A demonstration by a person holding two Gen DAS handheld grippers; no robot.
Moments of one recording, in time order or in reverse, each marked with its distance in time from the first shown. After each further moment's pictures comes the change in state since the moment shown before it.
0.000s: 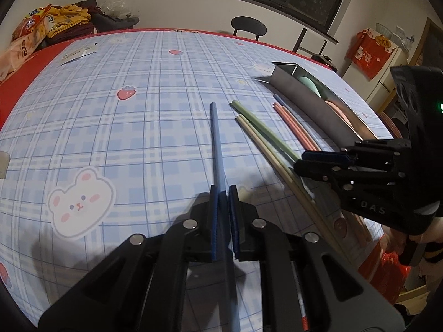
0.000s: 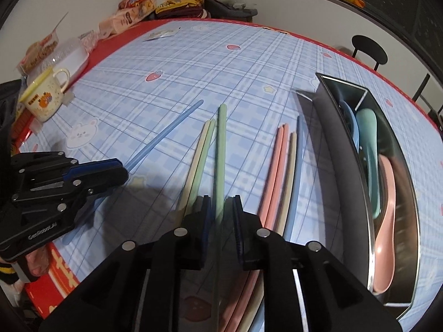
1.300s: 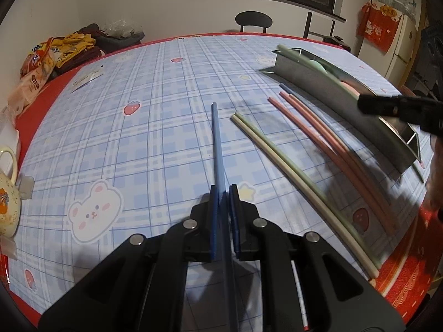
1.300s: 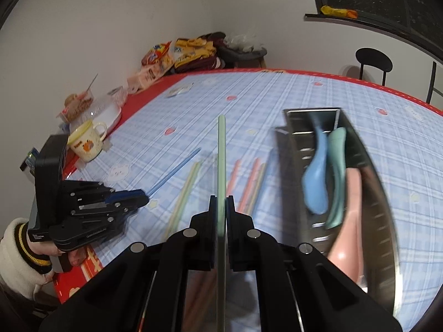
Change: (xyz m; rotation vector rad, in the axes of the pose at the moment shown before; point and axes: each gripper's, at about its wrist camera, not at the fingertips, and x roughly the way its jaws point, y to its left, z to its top) left arm 0.006 -0.031 -0.001 0.139 0.002 0.198; right arm -0.059 -0.079 -0.020 0.089 -0.259 0.246
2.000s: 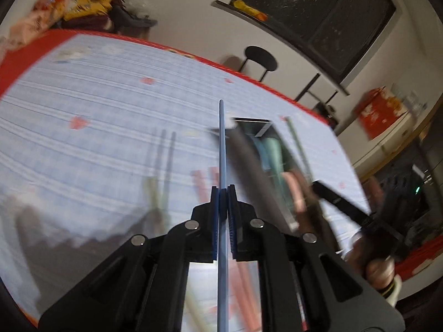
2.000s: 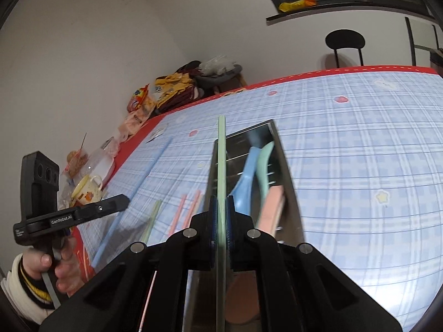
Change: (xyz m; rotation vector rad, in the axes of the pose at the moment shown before) left arm -0.007 -0.042 0.085 -0.443 -0.081 -0.260; right arm -0.026 -0.109 0.006 0.222 -0.118 0.080
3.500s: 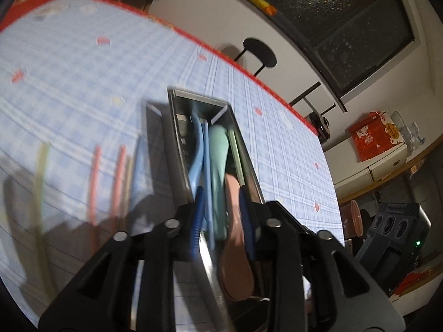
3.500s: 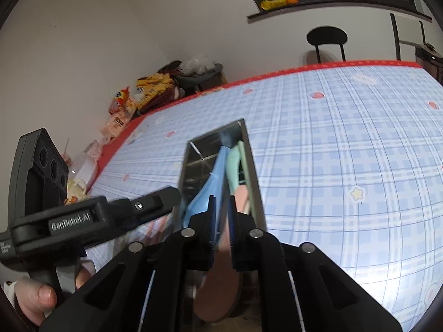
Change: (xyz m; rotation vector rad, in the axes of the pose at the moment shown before) left arm 0.063 -0.068 -0.003 -0.157 0.012 -0.039; right arm -0.005 -0.019 0.002 0.025 -0.001 -0.077
